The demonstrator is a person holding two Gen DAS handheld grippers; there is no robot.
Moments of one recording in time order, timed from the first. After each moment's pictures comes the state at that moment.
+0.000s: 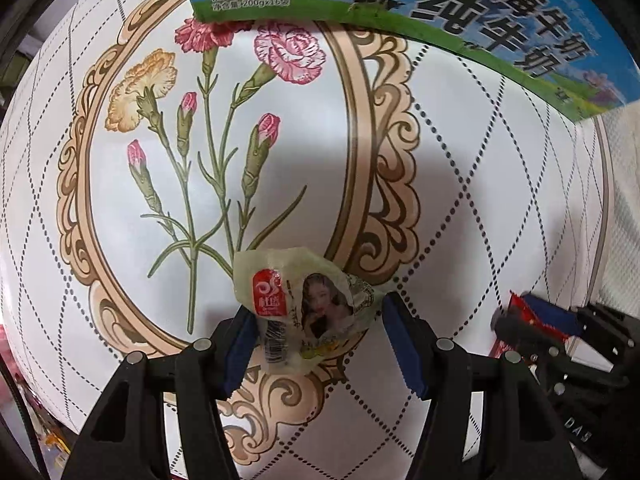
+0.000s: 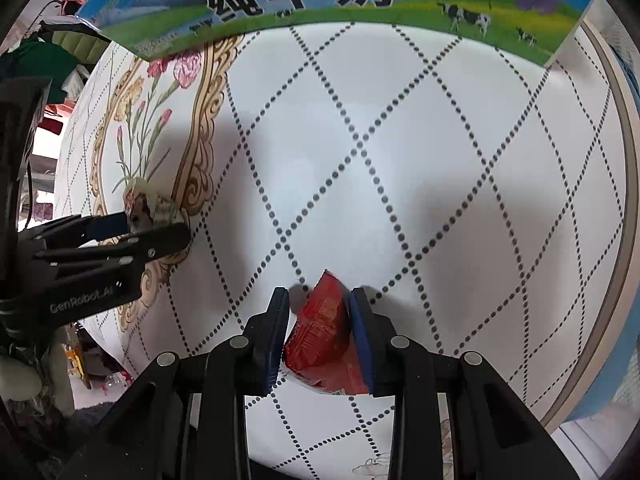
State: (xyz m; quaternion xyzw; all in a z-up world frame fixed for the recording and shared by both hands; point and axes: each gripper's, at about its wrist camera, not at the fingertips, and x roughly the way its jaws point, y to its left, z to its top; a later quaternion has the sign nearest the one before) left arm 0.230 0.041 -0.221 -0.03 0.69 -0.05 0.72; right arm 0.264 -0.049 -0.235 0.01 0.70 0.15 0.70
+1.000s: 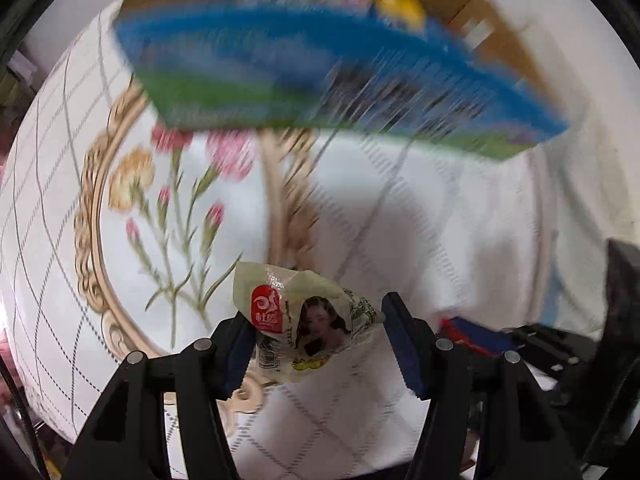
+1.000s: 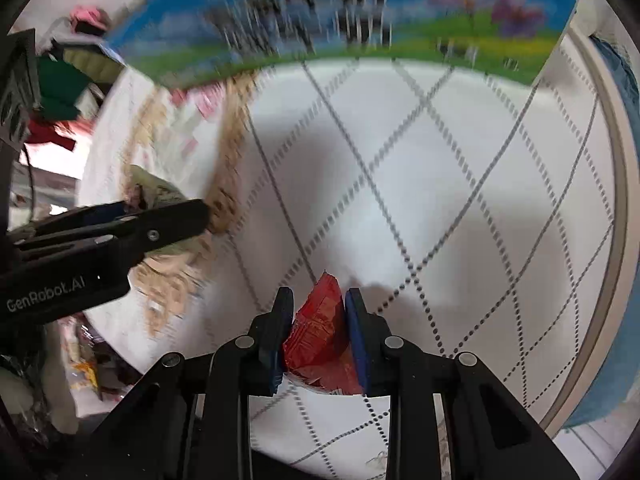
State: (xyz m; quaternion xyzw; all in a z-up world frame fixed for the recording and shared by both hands) left arm 0.262 0.005 -0.114 -0.06 0.64 -0.11 0.76; right arm 0.268 -0.078 -0.174 0.06 0.66 0.18 0.73
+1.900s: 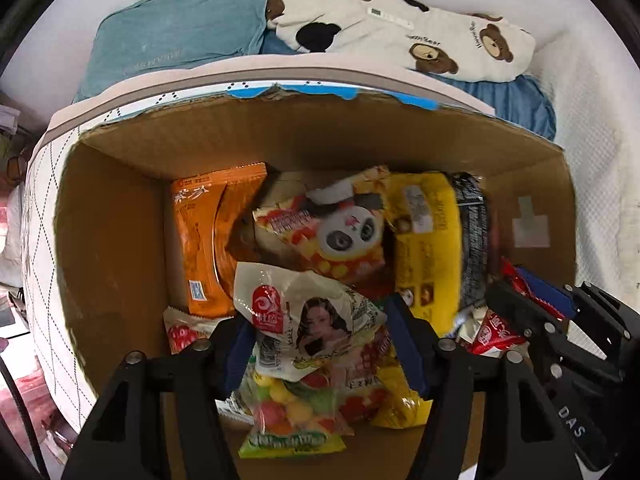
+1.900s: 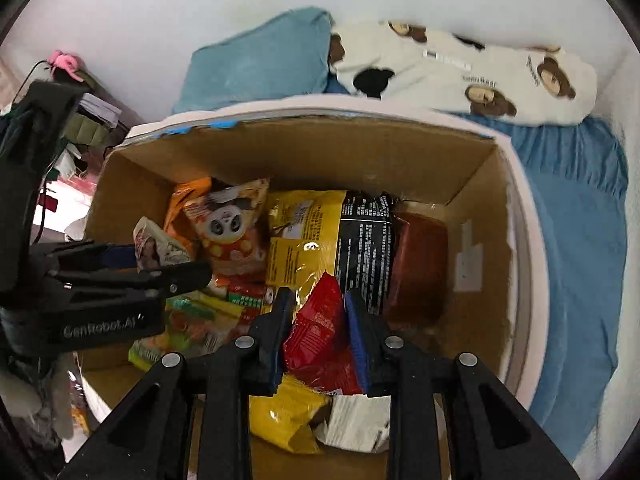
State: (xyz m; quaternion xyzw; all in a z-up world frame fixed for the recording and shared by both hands) left arm 0.550 -0.008 -0.108 -0.02 0.69 -0.08 0.72; right arm 0.578 -0.092 -0.129 0.03 0.65 0.13 0.75
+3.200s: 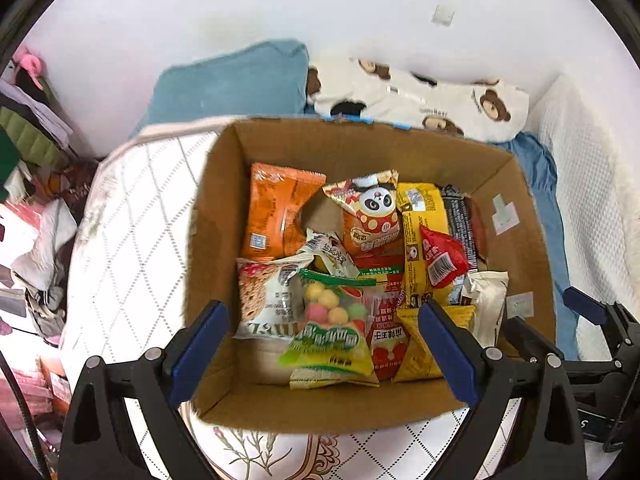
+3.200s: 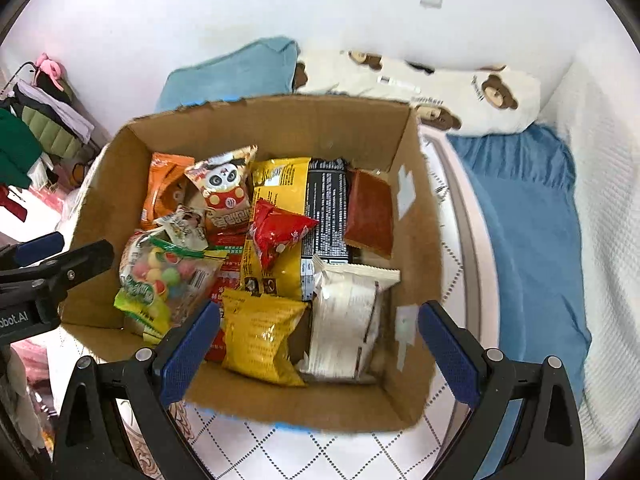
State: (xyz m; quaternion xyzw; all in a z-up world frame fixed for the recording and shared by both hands) left arm 0.420 0.021 -0.028 -0.01 0.54 -0.03 0.84; right arm 0.454 -0.111 -0.069 -0.01 0.56 0.06 0.83
